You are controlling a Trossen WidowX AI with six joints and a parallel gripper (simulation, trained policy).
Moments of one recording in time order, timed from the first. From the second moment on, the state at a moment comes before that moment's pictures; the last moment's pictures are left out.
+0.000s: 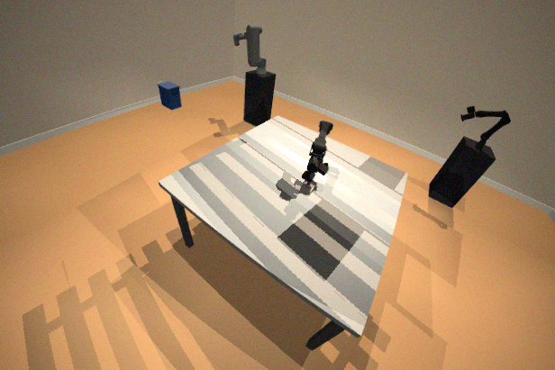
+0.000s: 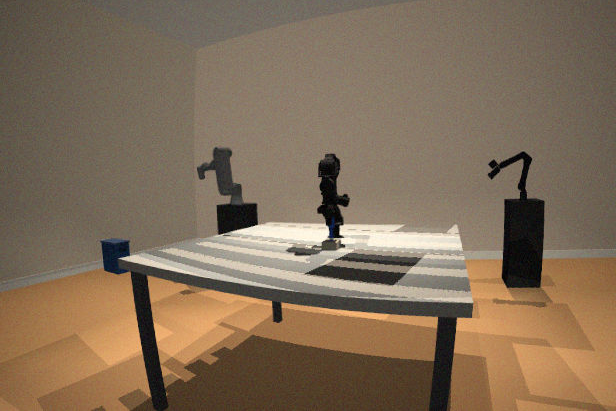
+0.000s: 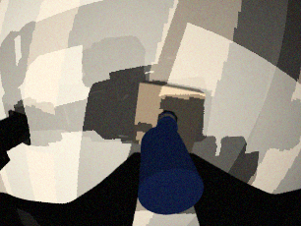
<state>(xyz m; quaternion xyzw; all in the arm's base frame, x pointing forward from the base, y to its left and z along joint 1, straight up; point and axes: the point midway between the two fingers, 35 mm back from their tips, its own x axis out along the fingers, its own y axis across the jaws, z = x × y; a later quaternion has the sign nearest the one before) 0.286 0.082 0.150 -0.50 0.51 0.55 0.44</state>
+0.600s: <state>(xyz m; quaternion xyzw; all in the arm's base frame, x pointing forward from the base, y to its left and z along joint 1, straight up) 0.284 0.081 0.137 -0.50 0.49 0.56 0.44</state>
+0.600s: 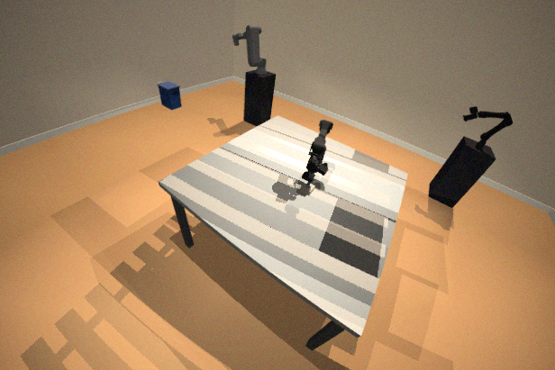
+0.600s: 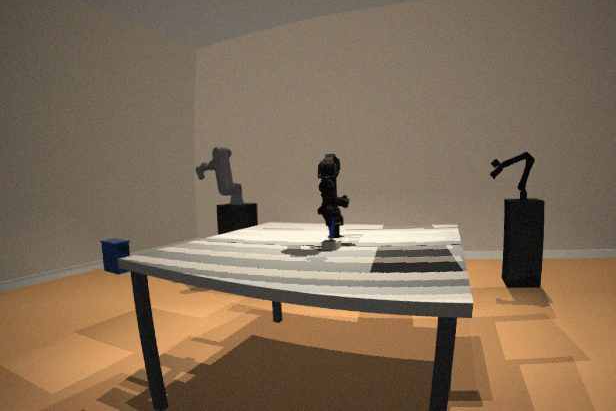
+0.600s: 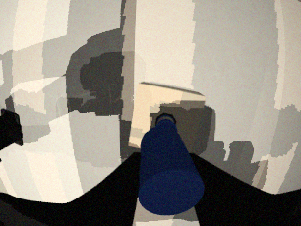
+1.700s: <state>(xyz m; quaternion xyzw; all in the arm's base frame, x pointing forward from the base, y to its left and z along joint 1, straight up) 0.287 0.080 0.099 -0.52 0.47 0.58 0.42</state>
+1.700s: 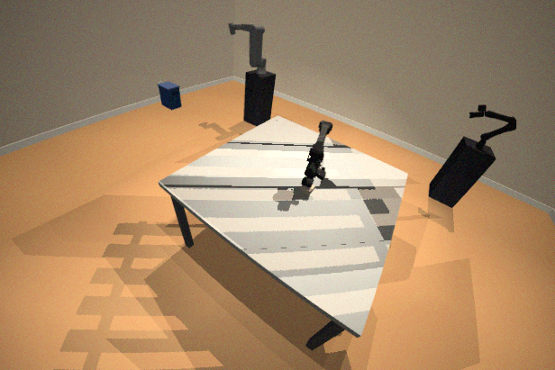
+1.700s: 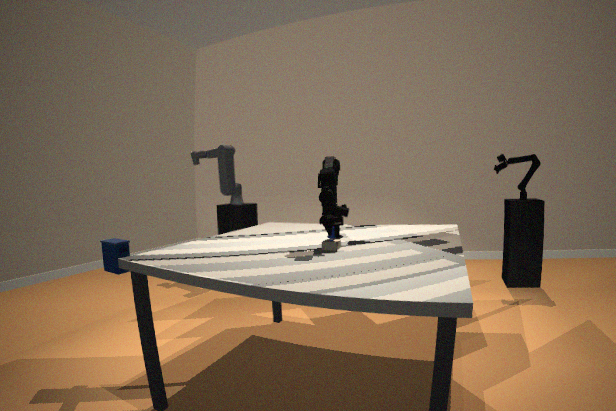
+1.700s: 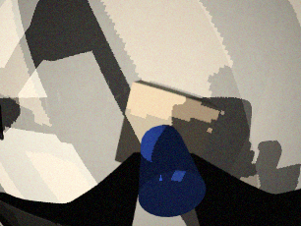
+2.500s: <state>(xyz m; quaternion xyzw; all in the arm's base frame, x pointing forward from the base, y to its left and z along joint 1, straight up) 0.287 0.078 0.095 -0.56 0.42 0.60 0.39</state>
